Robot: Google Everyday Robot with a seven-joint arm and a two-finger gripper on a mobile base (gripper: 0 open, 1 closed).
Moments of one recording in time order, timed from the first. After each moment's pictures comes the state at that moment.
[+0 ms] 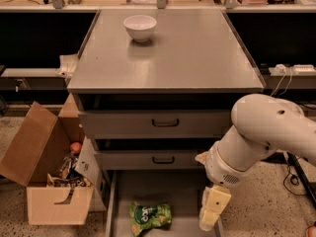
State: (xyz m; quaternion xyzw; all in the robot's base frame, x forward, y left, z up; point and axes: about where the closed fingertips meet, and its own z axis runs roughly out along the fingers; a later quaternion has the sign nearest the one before) arm 0.368 -0.119 0.697 -0.64 0.75 0.17 0.08
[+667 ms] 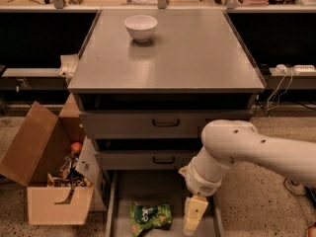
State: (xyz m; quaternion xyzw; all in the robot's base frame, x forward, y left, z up) arm 0.382 -0.090 0.605 -0.66 0.72 0.18 0.06
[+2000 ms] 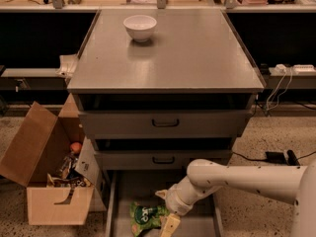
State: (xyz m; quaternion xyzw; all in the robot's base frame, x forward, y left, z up) arm 0.397 -0.013 0.410 -0.64 0.69 0.32 0.13
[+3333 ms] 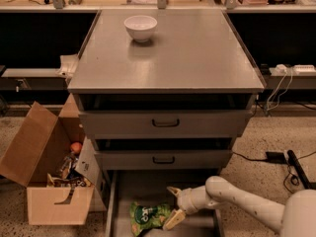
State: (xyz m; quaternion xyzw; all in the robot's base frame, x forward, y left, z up) arm 0.479 -0.049 0.275 -0.54 0.70 0.36 0.28
